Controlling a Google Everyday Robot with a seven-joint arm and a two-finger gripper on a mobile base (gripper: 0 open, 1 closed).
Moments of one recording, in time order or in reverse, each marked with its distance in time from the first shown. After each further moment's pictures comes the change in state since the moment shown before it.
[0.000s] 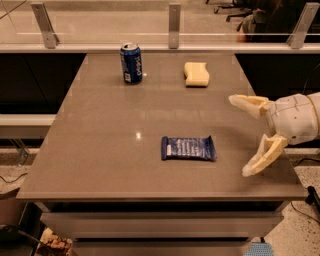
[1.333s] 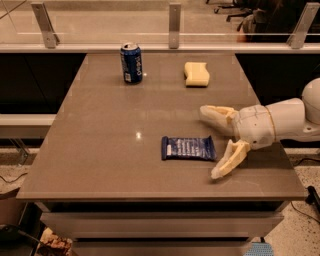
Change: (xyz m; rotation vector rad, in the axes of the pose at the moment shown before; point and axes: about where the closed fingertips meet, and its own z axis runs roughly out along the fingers) arm 0.009 -0.004 0.072 -0.089 -0.084 0.045
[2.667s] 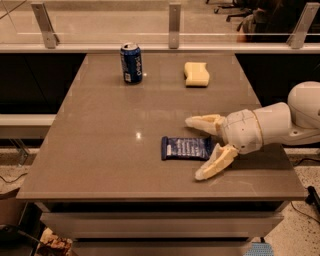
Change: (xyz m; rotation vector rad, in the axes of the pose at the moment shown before) arm -0.003 0.010 0.027 -0.031 0.000 0.008
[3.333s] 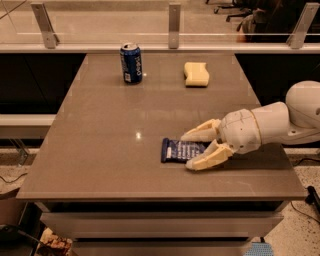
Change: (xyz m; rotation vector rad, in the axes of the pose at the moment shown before) arm -0.002 0.001 0.004 -0.007 -0.001 -0.003
